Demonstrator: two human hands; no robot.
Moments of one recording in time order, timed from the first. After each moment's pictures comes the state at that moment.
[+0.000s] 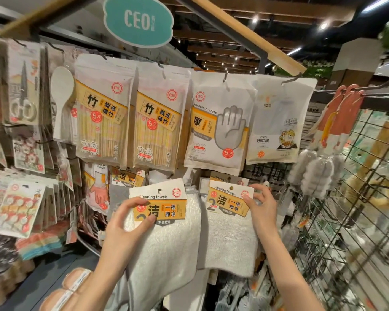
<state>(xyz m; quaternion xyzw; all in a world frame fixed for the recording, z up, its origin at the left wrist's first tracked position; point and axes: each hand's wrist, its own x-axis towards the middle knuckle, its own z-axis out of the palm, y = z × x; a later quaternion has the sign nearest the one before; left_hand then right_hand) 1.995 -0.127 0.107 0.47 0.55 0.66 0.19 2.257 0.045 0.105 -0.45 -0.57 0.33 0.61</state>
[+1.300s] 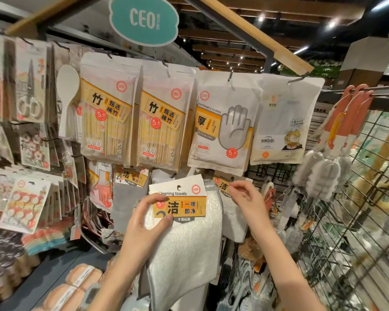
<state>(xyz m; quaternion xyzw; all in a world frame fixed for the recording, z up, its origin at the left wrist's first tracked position) 2.019 -0.119 0.110 0.50 0.52 0.66 0.21 2.225 0.004 0.144 -0.42 -0.66 0.37 0.50</state>
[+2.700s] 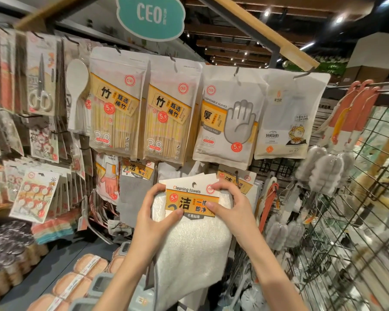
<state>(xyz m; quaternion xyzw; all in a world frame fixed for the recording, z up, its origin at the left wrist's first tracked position) 2.028 -0.127 0.110 0.48 0.49 0.69 0.23 2.195 -0.045 0.138 -0.33 -0.70 0.40 0.49</state>
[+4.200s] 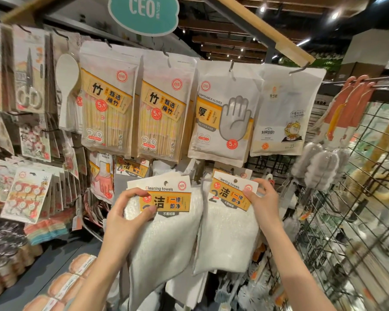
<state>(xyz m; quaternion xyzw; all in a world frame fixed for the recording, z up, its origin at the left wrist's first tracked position) 1.992 -0.127 0.097 0.44 0.53 0.70 0.21 2.255 0.029 0.115 -0.47 -0.59 0.33 0.57</state>
